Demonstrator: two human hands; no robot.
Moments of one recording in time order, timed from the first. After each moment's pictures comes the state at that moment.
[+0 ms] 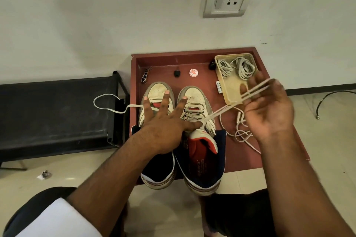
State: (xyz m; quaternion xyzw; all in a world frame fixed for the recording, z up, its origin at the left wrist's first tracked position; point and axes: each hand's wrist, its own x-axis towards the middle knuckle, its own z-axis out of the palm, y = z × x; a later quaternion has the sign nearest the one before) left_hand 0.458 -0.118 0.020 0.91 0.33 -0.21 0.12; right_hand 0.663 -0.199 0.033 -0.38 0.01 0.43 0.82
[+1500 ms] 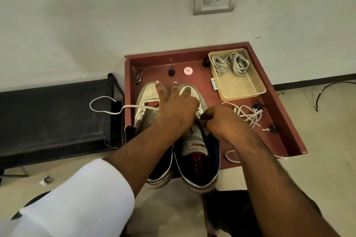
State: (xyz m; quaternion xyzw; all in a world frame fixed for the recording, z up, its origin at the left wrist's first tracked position) left_hand 0.516 -0.115 0.019 0.92 0.37 -0.12 0.04; right_hand 0.619 -0.189 0.019 -0.83 -0.40 0.36 0.11
